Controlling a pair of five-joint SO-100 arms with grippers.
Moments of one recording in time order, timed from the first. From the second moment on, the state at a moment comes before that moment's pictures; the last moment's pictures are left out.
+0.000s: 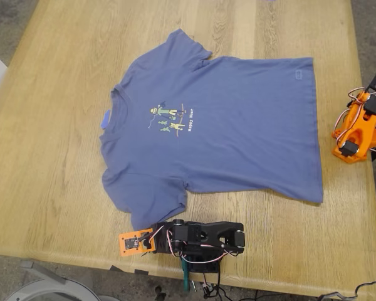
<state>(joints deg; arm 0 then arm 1) -90.2 200.4 176.4 74.1 -103.4 114.0 194.9 183.3 69.0 -86.2</state>
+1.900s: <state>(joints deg) -83.1 200.4 168.8 60.9 -100.3 99.5 194.9 175.8 49.0 -78.8</state>
